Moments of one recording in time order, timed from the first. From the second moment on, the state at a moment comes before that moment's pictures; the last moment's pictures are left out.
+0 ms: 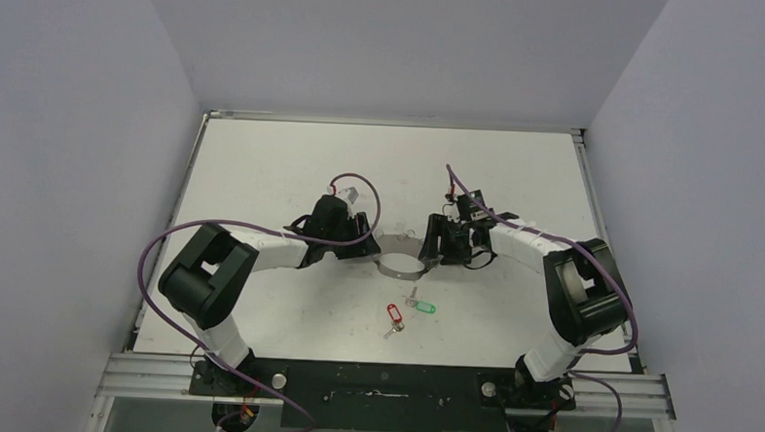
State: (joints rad) left arm -0.57 1.71 0.79 0.18 0.21 -0.72; right arm 0.40 1.67 0.91 -0.33 -0.30 0.44
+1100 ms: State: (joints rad) left arm -0.69 1.74 0.82 0.21 0.21 -0.69; right arm 0.40 1.87 1.20 -0.44 -0.24 0.37
